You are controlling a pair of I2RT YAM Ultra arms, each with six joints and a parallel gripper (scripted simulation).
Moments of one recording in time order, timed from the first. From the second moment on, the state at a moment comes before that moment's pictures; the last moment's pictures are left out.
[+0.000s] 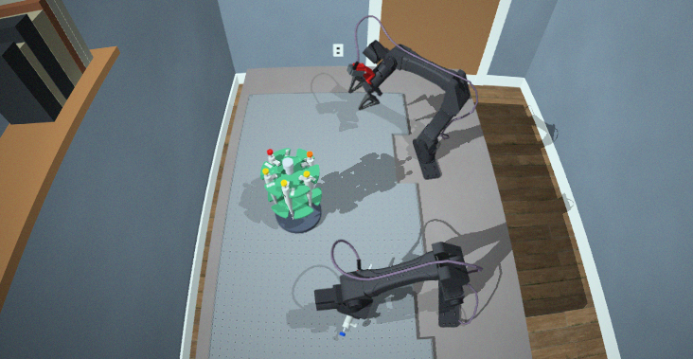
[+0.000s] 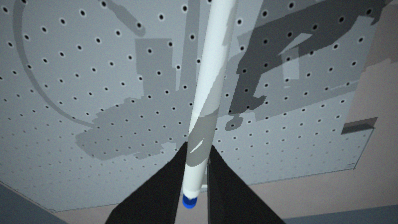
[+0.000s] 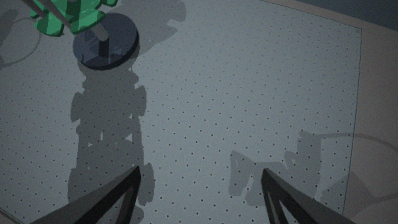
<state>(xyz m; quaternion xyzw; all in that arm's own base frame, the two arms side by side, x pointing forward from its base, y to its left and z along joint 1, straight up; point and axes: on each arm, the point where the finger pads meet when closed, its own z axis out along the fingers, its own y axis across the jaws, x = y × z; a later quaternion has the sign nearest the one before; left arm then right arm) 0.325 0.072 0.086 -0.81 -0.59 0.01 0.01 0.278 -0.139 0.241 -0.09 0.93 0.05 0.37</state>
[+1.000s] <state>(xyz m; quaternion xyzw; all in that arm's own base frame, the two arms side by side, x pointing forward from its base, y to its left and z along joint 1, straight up) 0.324 0.072 0.056 -0.81 -0.59 0.01 0.00 0.278 -0.139 0.241 -0.09 0.93 0.05 0.37</state>
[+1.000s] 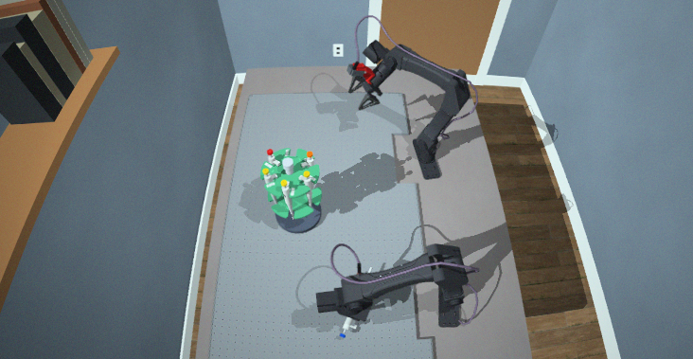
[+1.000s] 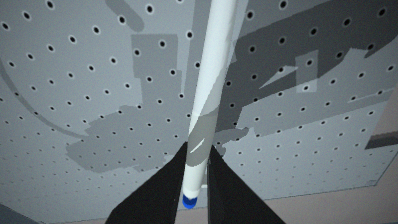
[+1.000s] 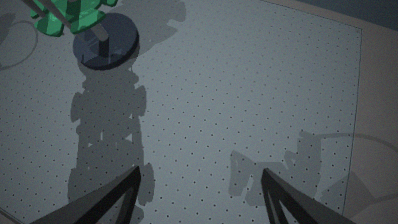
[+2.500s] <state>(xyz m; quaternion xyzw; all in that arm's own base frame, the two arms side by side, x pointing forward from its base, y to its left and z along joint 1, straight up) 0.326 0.072 0.028 -0.81 -0.59 0.00 0.00 0.278 -0.139 0.241 -0.09 0.93 0.05 0.37</state>
